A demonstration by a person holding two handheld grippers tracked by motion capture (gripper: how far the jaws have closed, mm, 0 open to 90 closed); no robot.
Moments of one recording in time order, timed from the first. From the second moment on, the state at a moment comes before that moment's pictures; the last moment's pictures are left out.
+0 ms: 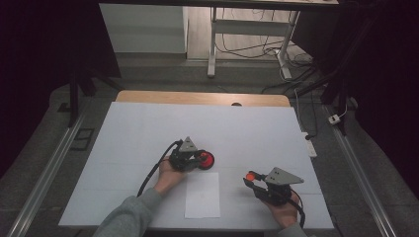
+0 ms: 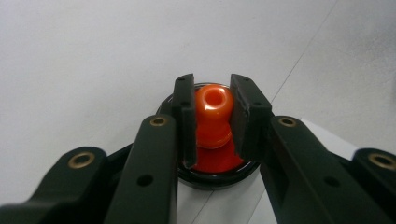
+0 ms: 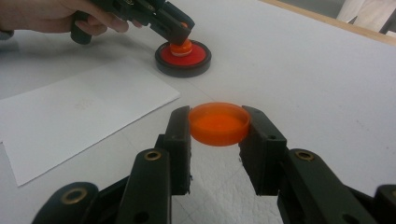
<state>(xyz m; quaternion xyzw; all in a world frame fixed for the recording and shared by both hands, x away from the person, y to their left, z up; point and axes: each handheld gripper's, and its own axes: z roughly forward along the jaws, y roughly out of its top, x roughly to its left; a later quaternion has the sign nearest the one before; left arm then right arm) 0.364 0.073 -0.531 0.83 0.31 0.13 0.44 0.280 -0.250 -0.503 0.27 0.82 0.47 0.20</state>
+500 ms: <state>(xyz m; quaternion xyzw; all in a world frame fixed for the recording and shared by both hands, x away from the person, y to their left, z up) 0.364 0.072 -0.531 0.84 0.31 0.13 0.44 0.280 -0.248 -0.503 0.27 0.82 0.47 0.20</state>
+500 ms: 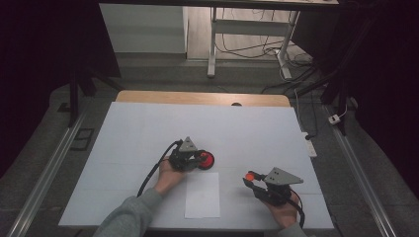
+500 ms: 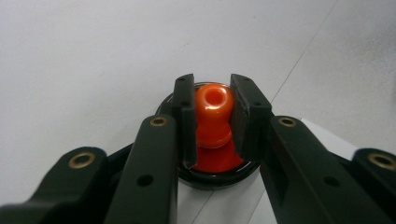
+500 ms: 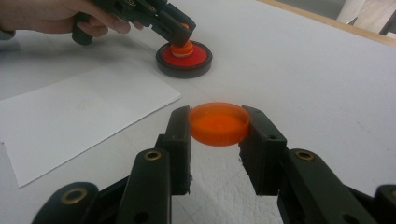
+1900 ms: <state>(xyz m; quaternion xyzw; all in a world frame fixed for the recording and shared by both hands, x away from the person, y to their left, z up) 0.363 0.080 -0.514 0.81 0.31 0.11 0.48 0.281 -0.248 -0.502 0.26 0.82 0.47 0.20</state>
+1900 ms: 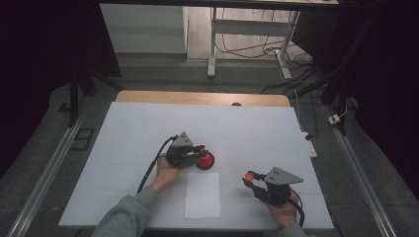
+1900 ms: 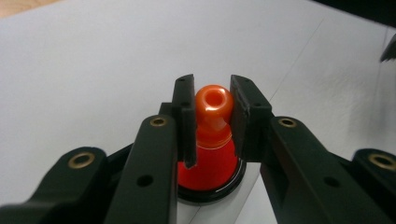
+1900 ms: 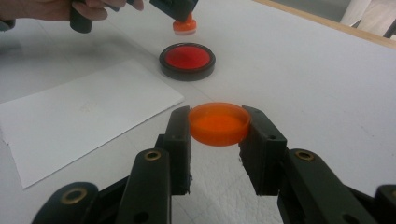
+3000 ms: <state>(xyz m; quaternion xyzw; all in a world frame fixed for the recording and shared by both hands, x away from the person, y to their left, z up) 0.362 0.070 -0.531 0.84 0.31 0.12 0.44 0.279 -0.247 -0.500 0.26 0.82 0.48 0.19</state>
